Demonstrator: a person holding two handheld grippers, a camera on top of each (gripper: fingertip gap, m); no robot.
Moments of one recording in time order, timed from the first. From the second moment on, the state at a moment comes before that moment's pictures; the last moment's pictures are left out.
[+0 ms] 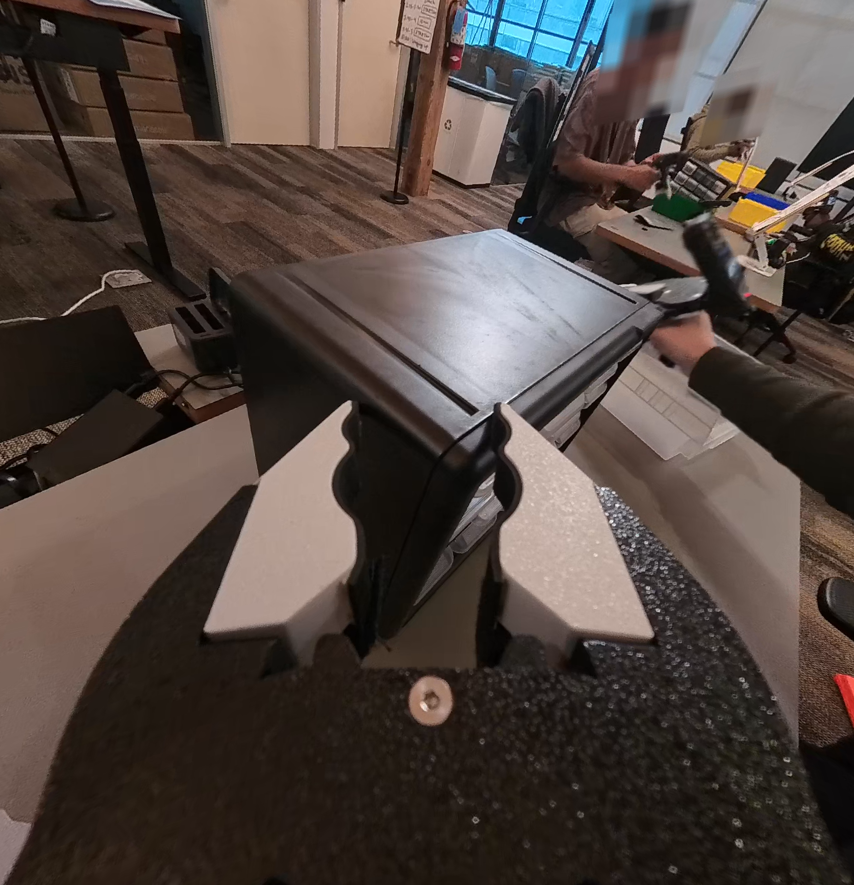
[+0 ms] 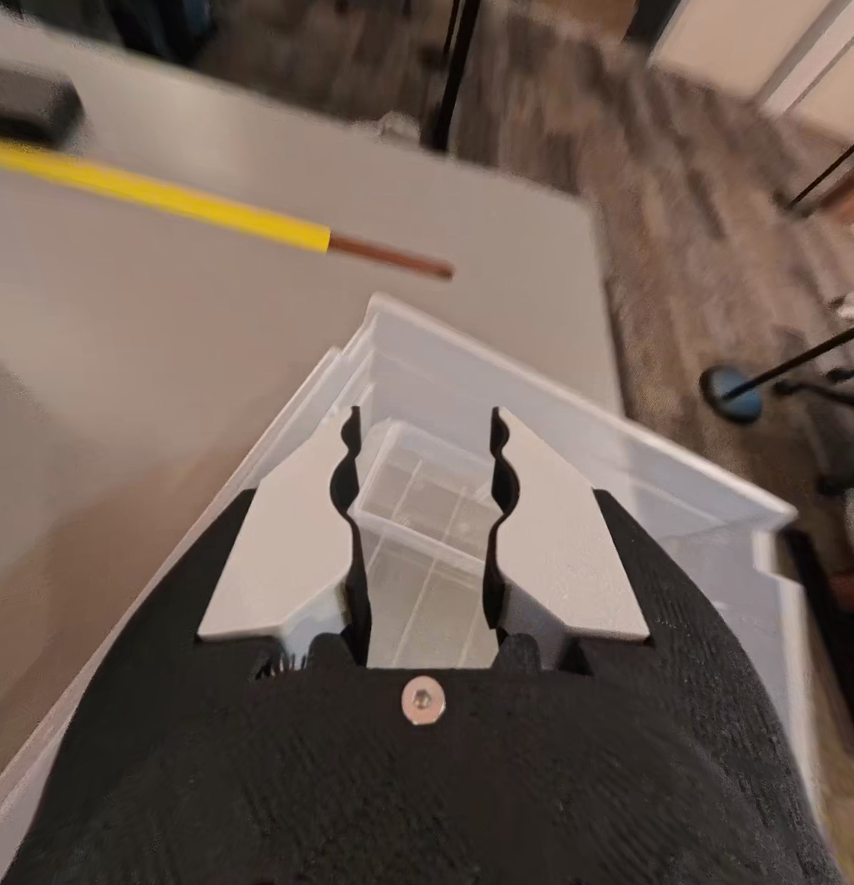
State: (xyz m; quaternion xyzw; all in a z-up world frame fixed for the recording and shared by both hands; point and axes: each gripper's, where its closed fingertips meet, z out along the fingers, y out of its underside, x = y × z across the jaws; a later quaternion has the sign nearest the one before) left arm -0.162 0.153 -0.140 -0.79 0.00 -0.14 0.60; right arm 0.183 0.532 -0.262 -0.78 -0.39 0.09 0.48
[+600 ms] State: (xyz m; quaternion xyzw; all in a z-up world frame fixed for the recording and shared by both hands) left arm -0.163 0.154 -0.140 -0.78 0.00 -0.14 0.61; right arm -0.031 0.162 -0.222 -0.19 -0.71 -0.08 0.67
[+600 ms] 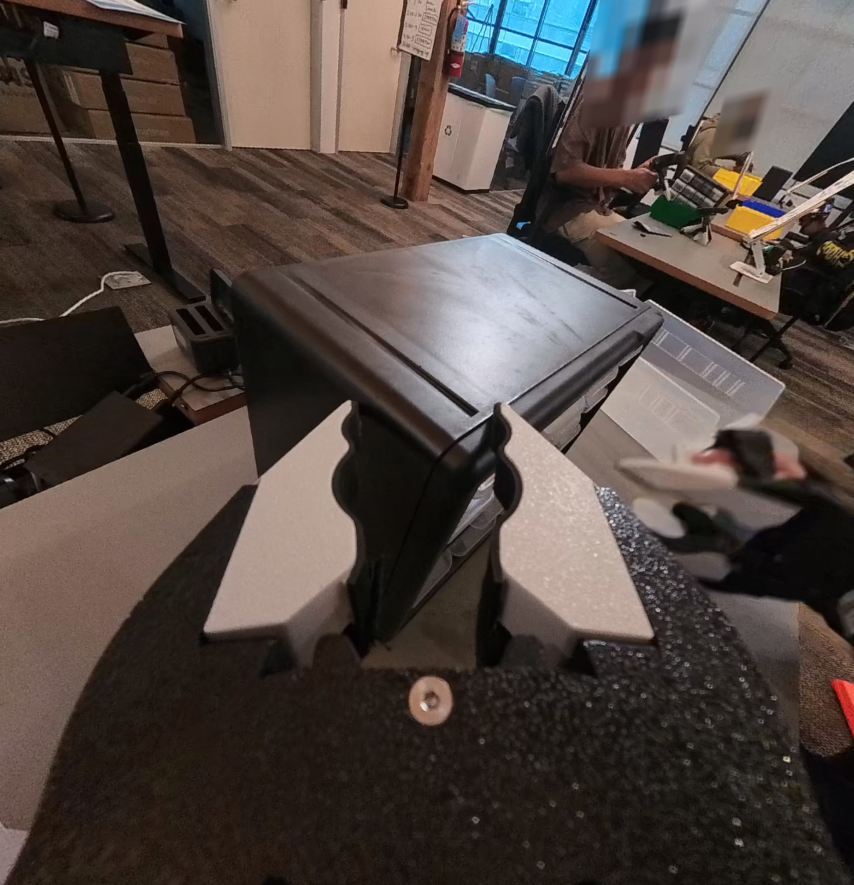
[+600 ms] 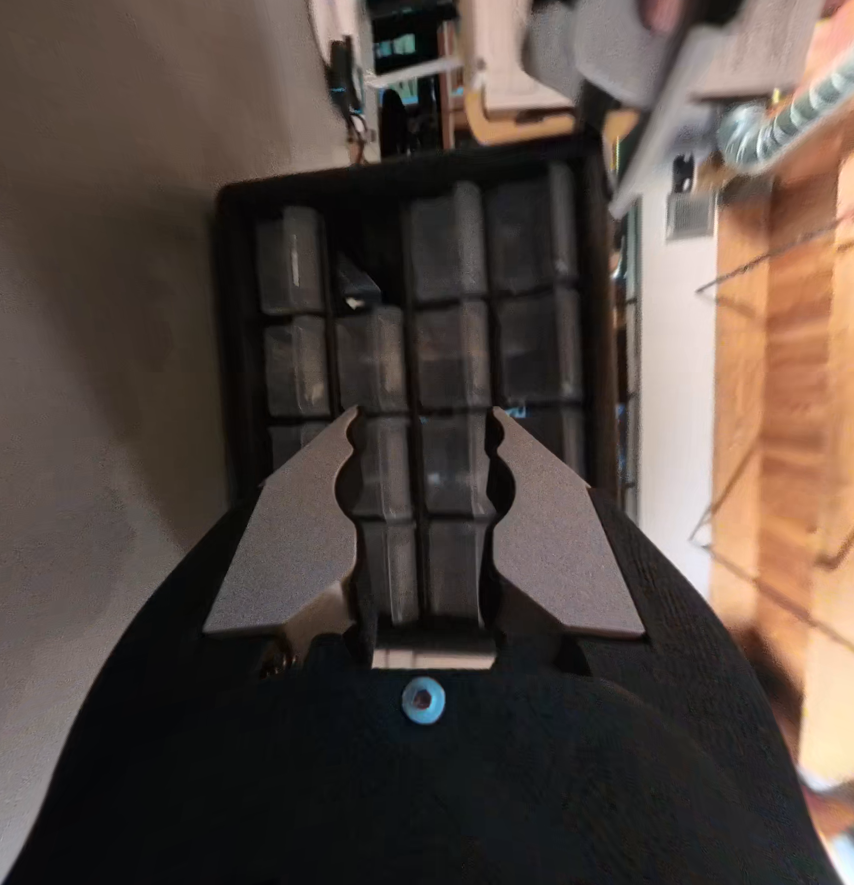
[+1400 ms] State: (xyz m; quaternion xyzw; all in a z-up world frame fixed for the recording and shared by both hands) left arm -0.164 0.154 -0.140 -0.78 0.00 -0.15 0.61; right arm -0.058 0.123 -0.254 -0.05 -0.70 -0.15 0.69
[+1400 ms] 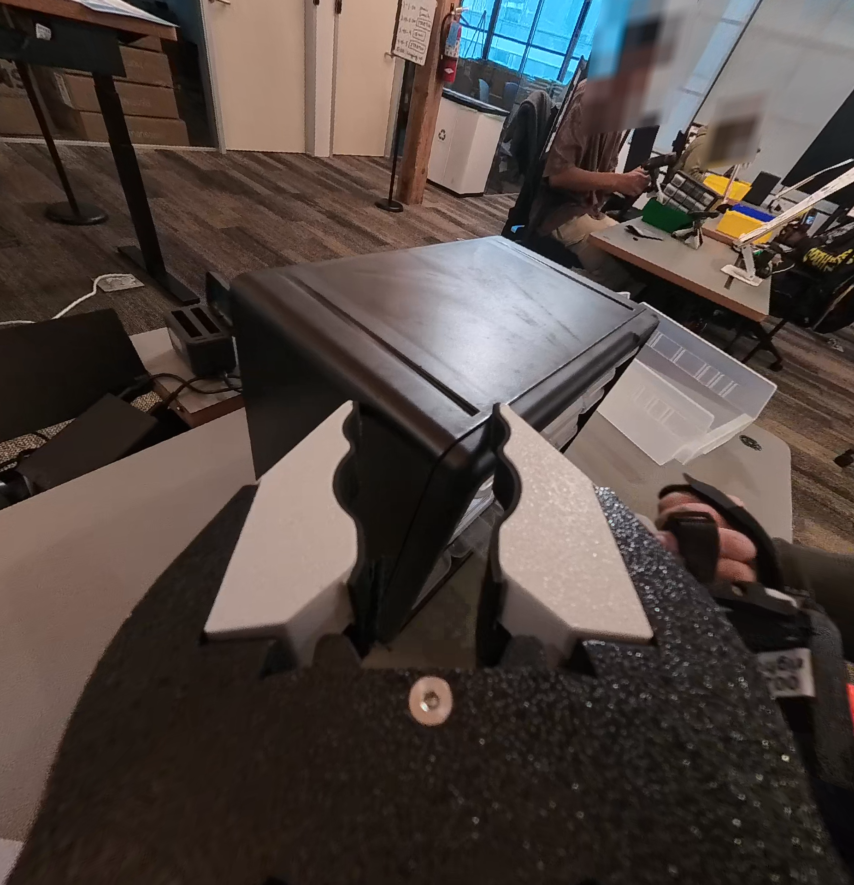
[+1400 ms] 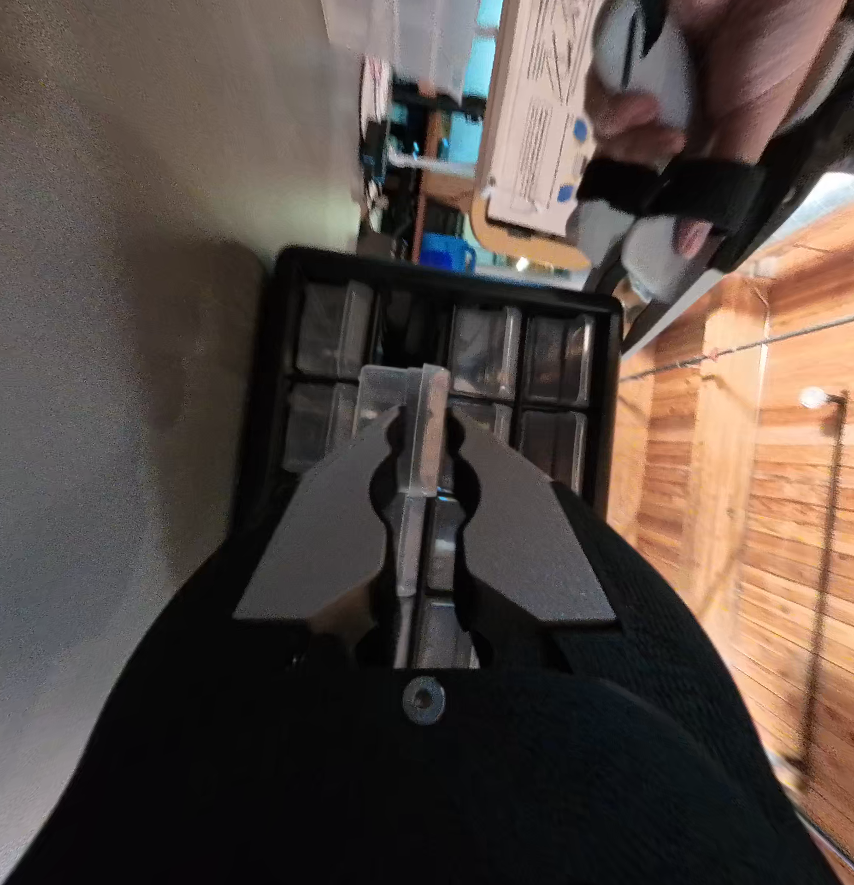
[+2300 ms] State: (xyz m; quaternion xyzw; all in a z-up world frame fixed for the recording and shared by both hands) left arm -0.164 0.154 -0.140 -0.78 0.00 -0.15 0.61; right arm -0.017 0.061 -0.251 -0.12 -0.77 -0.02 0.62
